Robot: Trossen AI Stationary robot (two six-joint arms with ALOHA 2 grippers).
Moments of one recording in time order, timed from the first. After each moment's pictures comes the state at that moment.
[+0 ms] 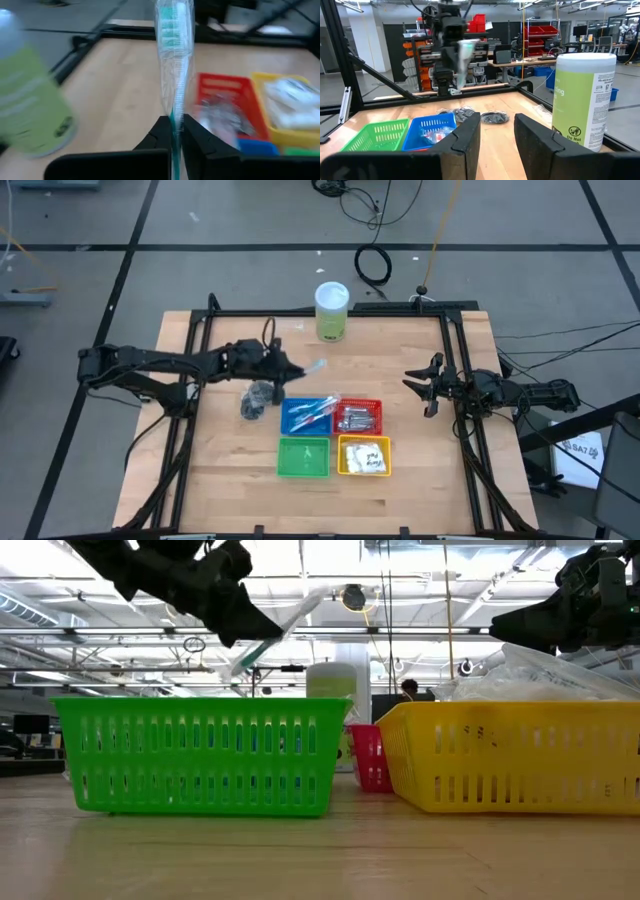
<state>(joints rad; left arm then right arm) 0.18 1.24 0.70 0.18 0.06 0.03 0.04 0.01 0.01 0.09 0.26 0.04</state>
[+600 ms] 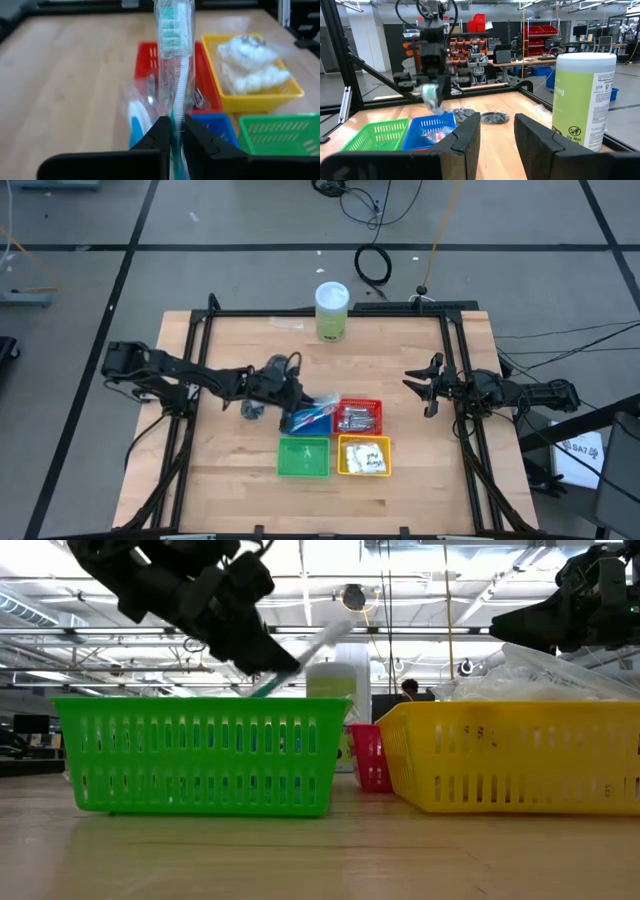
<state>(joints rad) -0.01 1.48 0.70 0.32 0.09 0.05 0.04 0.01 0.01 0.09 0.26 0.04</state>
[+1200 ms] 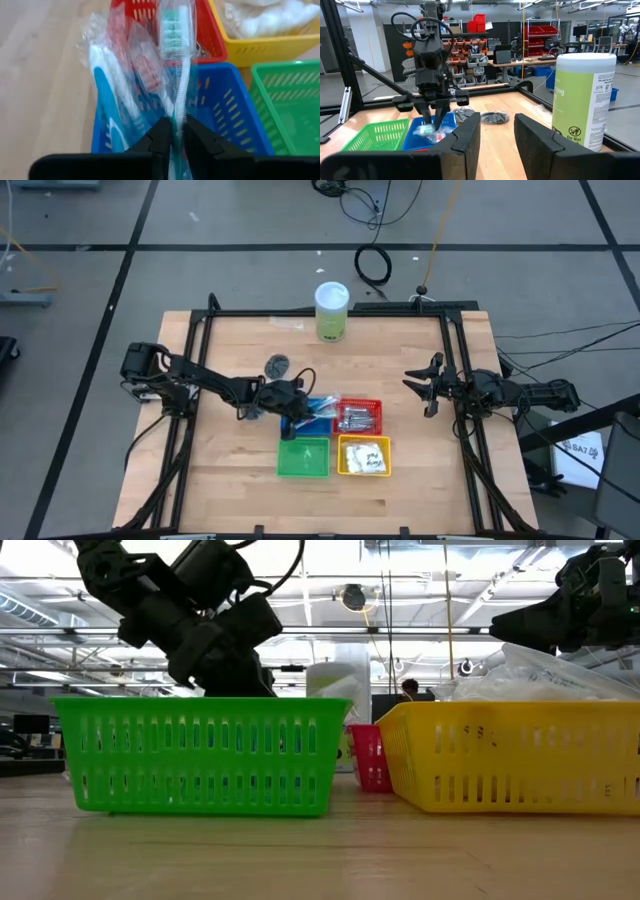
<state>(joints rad) -0.05 1.65 0.70 0.33 0.07 0.07 0.04 0.01 0.01 0.09 0.26 0.04</state>
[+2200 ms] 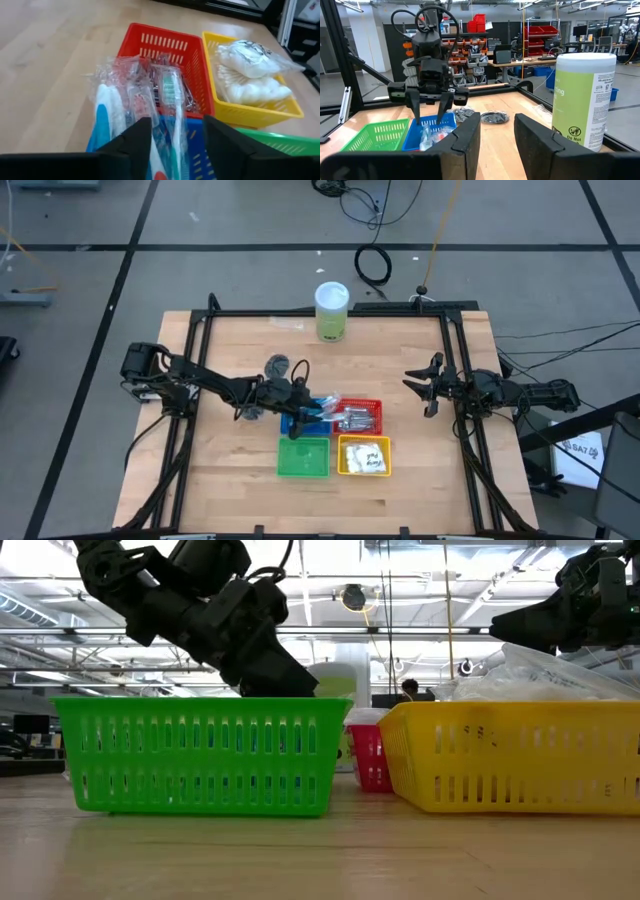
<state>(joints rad) -0.05 1.65 0.70 0.49 0.08 -0.19 0.04 0.01 0.01 0.09 0.26 0.04</state>
